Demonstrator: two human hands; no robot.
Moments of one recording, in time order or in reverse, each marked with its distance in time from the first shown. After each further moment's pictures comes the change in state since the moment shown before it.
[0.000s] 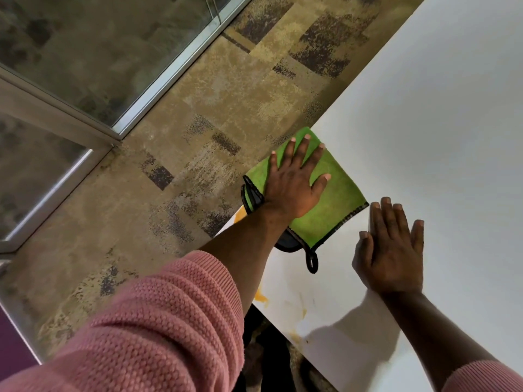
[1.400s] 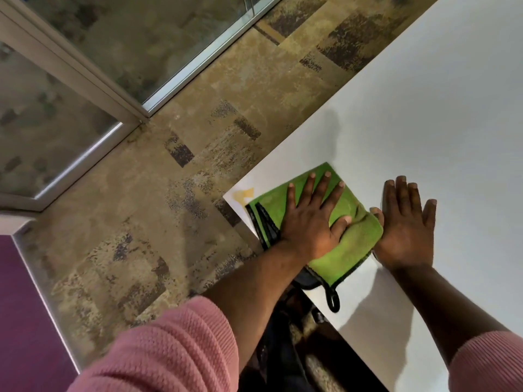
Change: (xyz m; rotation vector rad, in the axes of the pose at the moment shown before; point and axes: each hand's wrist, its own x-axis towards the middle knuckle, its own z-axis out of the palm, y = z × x) left_hand -0.172 0.054 0.045 -0.030 -0.004 -0.058; right_hand -0.040 0.005 -0.003 -0.028 -0.077 -0.088
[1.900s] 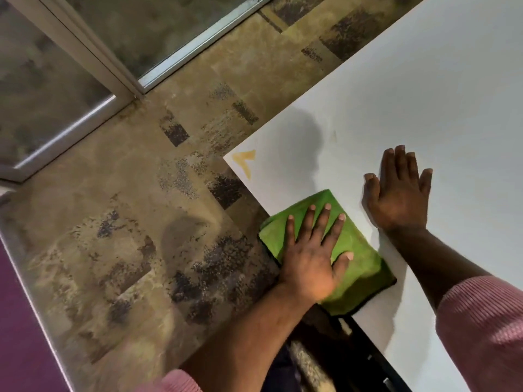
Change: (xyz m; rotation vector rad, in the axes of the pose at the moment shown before) left_hand -0.133 0.048 0.042 -0.023 0.055 -0.043; right_hand -0.001 -0.008 -0.011 0.026 0.043 -0.023
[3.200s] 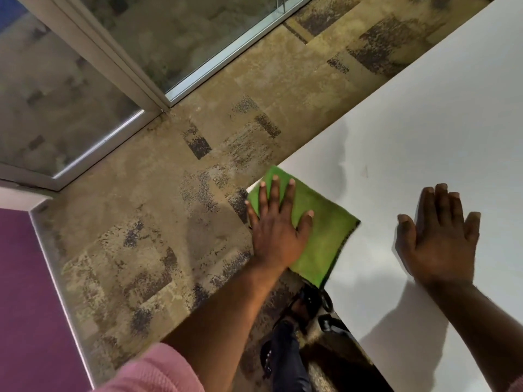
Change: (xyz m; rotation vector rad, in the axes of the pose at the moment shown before) left_hand 0.088 -0.129 -0.037 -0.076 0.081 -0.365; right_hand 0.002 0.006 0.011 -0.020 0.015 0.024
